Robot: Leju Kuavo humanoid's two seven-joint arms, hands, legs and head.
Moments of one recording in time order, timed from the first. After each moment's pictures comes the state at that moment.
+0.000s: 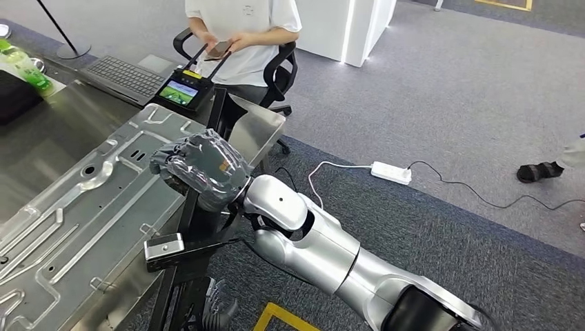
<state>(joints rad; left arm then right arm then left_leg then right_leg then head) -0.28 -0.26 0.49 -0.22 -0.65 0.00 -0.52 -0.82 0.27 0.90 -1.20 0.83 -0.38 -0.15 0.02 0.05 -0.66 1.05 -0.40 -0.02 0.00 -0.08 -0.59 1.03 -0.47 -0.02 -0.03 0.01</state>
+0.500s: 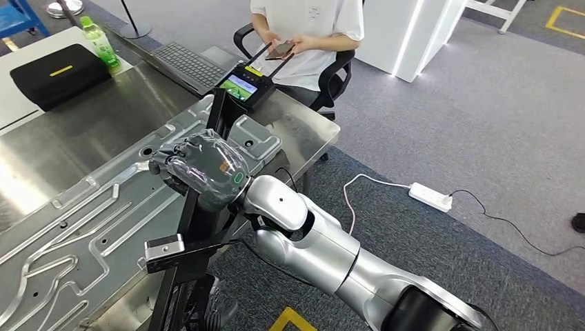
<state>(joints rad) -0.29 -0.26 0.47 -0.22 -0.78 0.05 -0.42 -0.82 0.27 0.90 -1.20 0.82 -0.38 -0.17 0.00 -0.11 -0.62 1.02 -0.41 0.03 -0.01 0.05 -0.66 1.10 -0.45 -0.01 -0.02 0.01</state>
